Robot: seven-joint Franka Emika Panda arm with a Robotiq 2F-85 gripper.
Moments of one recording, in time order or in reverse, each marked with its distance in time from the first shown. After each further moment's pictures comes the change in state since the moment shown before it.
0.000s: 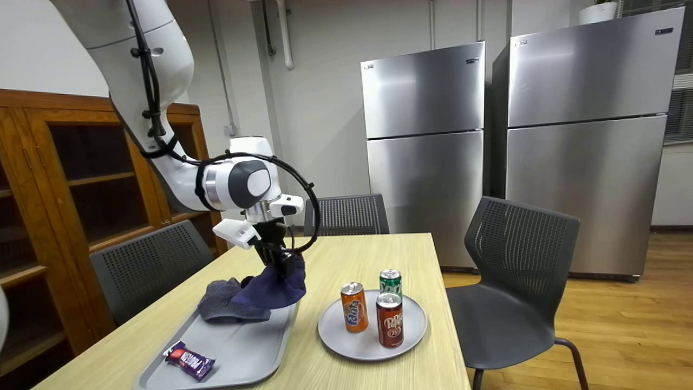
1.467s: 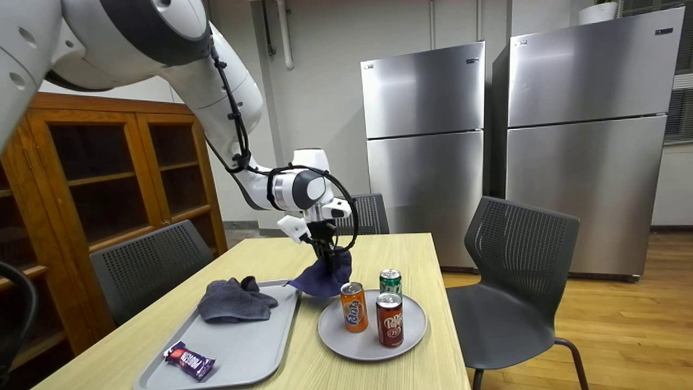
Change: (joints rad) arm -0.112 0.369 -0.035 0.500 0.080 -0.157 0.111
